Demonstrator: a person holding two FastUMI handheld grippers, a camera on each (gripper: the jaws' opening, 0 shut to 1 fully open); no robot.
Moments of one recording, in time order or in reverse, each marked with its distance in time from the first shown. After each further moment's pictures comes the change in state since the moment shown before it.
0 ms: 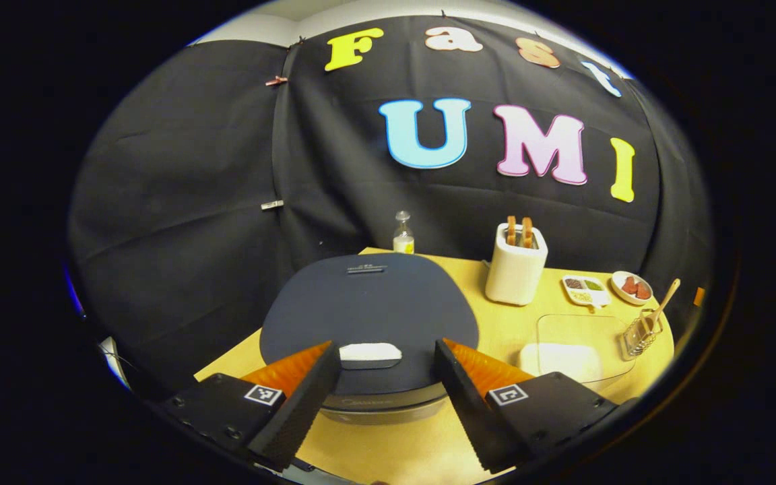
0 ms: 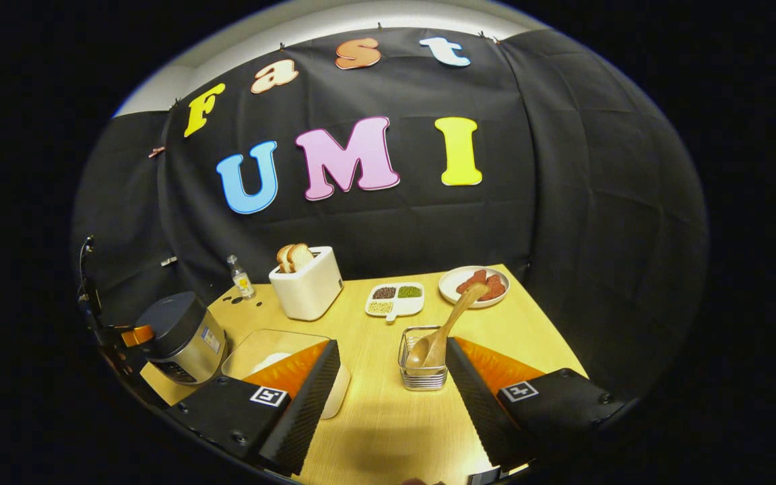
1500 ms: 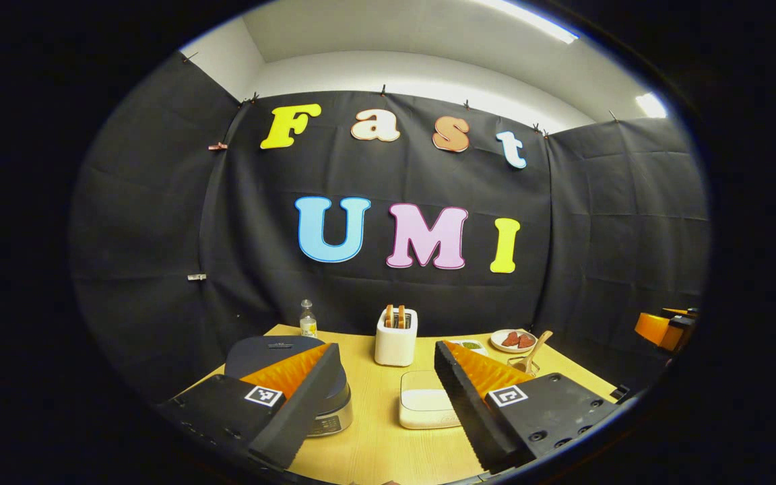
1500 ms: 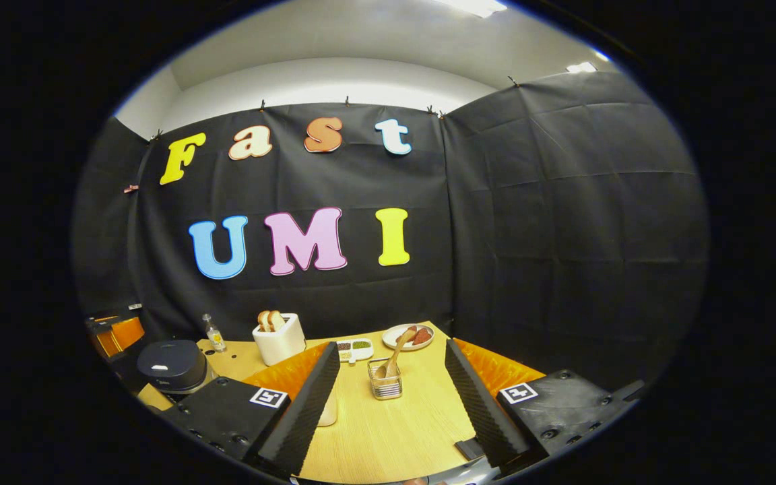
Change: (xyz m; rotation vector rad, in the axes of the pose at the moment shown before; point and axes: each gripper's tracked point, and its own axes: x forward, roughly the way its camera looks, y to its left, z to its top) left arm -0.175 -0.075 0.086 0.015 -0.327 -0.388; right arm -0.194 0.031 0.040 0.028 -0.280 -0.288
